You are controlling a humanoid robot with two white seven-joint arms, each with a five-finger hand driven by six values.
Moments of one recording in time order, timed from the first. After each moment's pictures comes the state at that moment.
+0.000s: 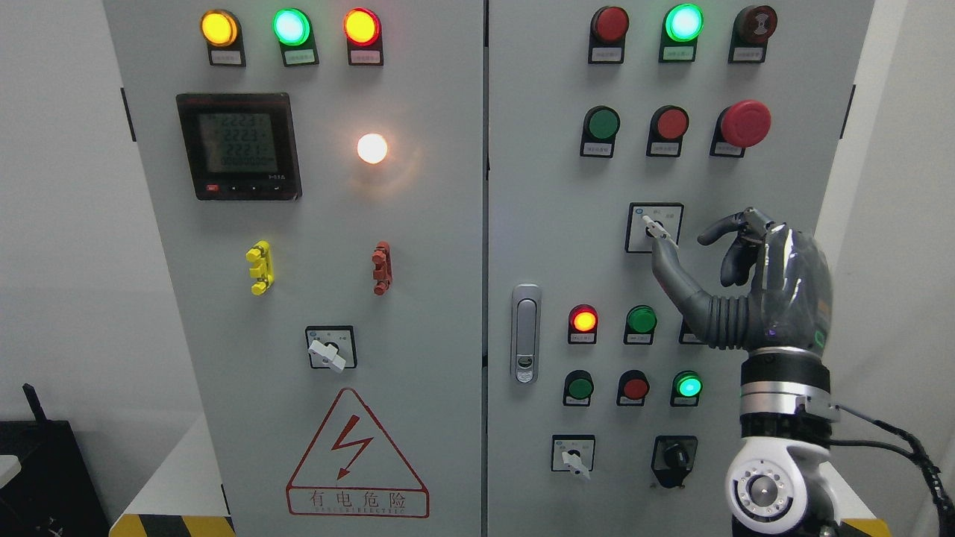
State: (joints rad) left arm 0.00 -0.09 0.00 0.00 0.00 -0.11 0.06; right arm -0.65 0.12 0.00 -1.91 0.91 0.36 0.02
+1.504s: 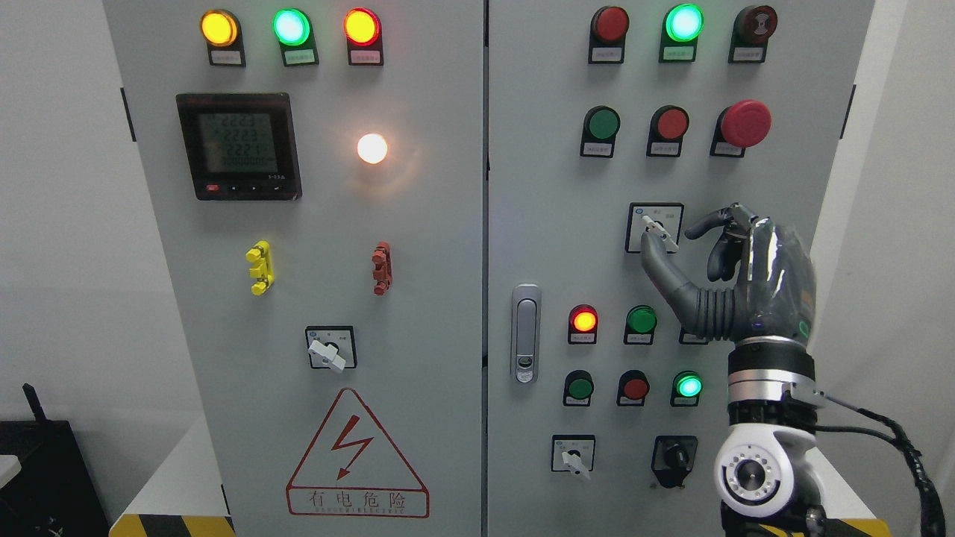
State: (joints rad) left arm 0.00 -0.09 0.00 0.00 0.00 -0.11 0.06; right arm -0.68 0.13 0.00 -1.87 0.91 0.38 0.03
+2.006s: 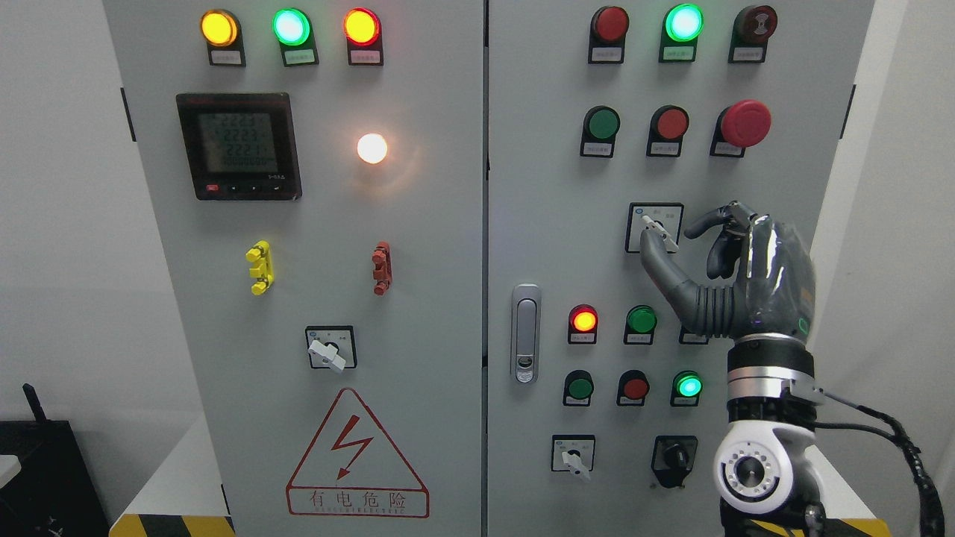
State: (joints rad) left arm 0.00 -0.09 0.00 0.00 0.00 -0.11 0.06; right arm -0.69 0.13 0.00 -1.87 0.91 0.38 0.03
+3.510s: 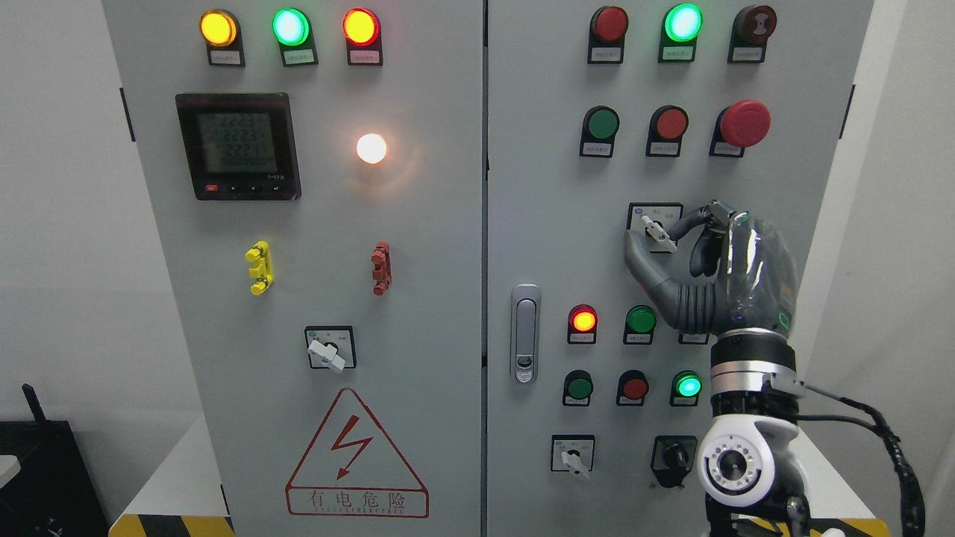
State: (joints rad) left arm 0.00 -0.09 0.00 0.00 0.00 -0.11 0.06; right arm -0.70 0.13 0.04 -1.85 0.92 0.40 0.04
